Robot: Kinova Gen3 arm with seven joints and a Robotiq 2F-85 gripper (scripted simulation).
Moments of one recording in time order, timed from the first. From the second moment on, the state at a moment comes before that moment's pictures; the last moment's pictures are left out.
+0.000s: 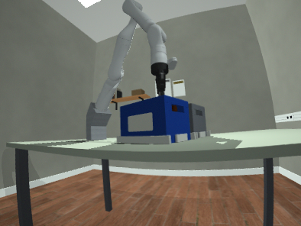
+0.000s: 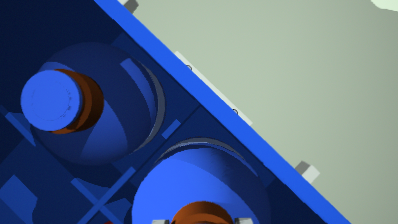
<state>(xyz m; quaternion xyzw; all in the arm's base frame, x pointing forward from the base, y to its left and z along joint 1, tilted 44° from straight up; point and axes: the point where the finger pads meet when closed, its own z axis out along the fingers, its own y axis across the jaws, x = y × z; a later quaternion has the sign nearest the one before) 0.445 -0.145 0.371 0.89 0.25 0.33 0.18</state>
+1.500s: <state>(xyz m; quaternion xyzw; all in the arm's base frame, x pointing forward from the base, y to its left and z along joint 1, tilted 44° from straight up) 0.400 -0.135 0.419 0.89 0.25 0.33 0.18</state>
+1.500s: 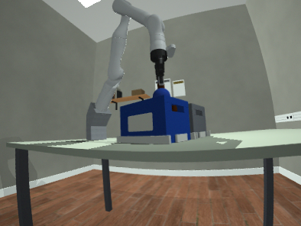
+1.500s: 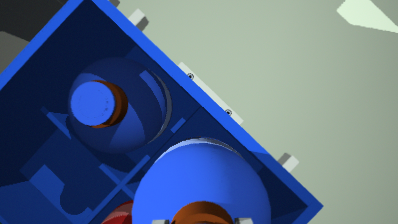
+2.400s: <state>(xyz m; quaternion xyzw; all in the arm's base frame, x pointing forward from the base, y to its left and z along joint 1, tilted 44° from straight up) 0.374 -0.129 0.447 0.89 0.25 0.33 0.18</state>
